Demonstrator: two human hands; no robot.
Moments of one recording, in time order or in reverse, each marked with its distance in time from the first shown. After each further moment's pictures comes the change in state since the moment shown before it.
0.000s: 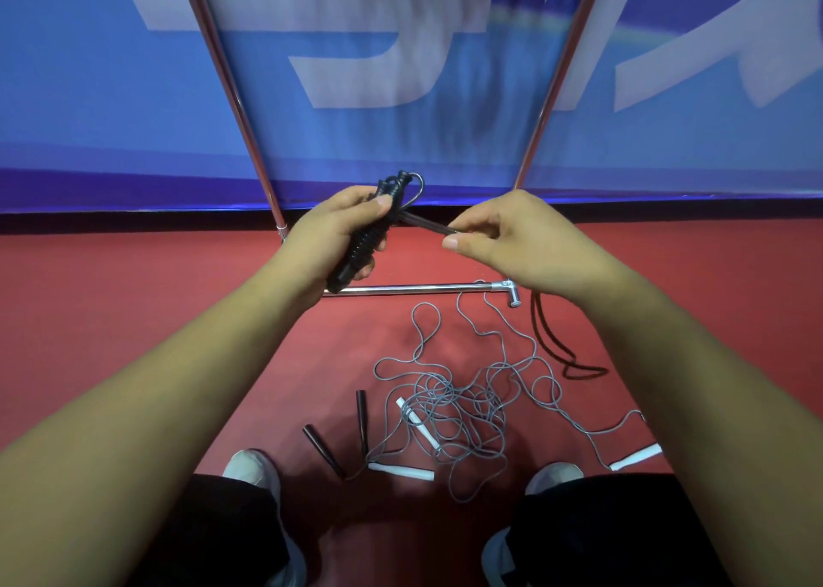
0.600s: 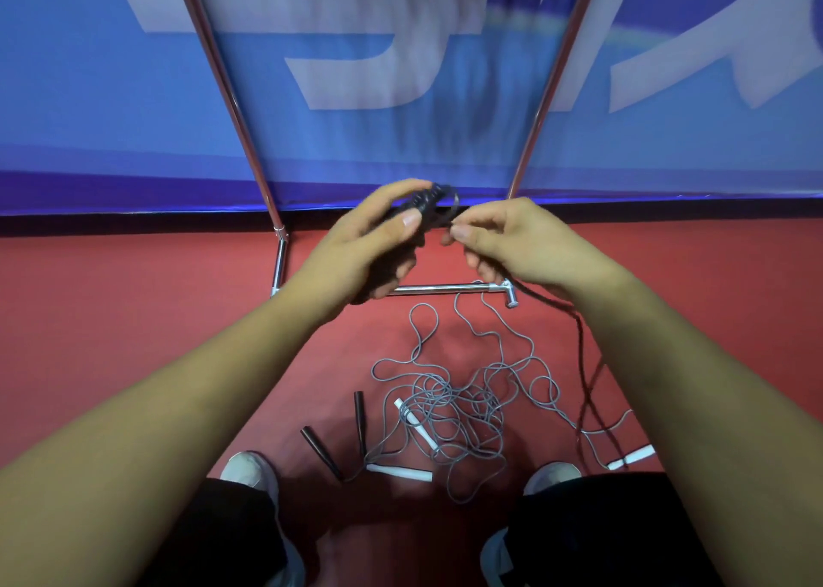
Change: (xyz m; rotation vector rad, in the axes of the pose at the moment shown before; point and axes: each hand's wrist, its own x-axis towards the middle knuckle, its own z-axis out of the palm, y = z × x) left_hand -0.017 -0.003 0.022 -0.019 -0.238 0.255; right_hand 0.007 0.023 0.008 0.313 -0.039 0.130
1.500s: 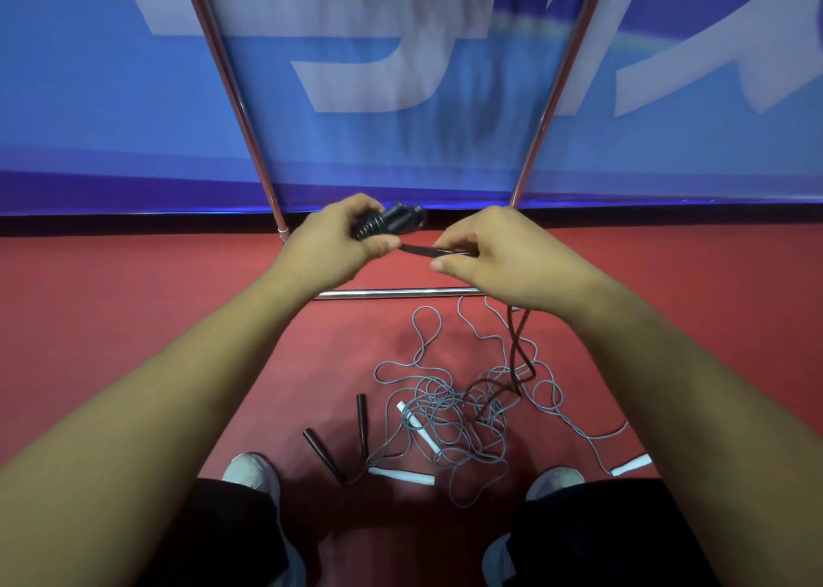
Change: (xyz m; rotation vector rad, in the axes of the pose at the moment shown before) left_hand 0.015 -0.008 -0.041 0.793 0.210 -0.185; right_hand -0.007 -0.027 0.014 -0.493 -0.025 -0.213
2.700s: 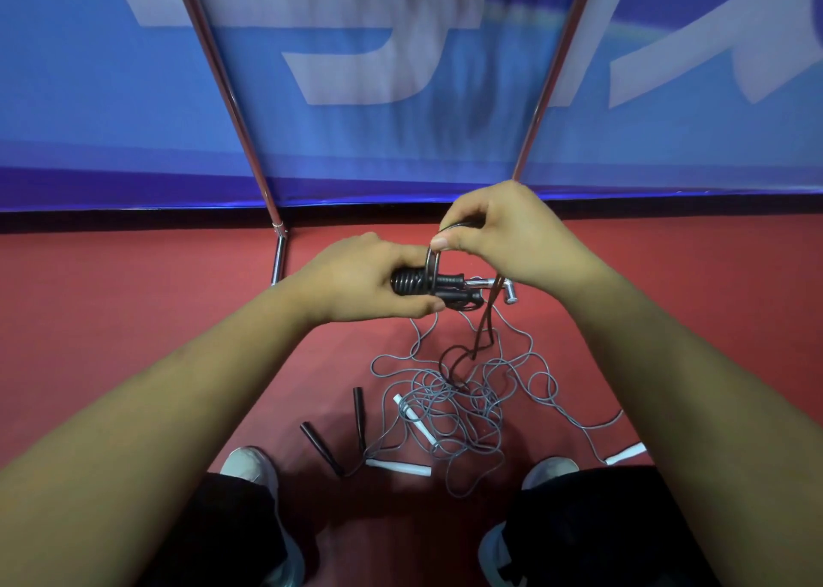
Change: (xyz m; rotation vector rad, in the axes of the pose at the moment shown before) left_hand -0.024 0.024 0.018 0.366 -0.275 0.445; right_hand 0.004 0.012 -0.003 0.207 0.152 0.091
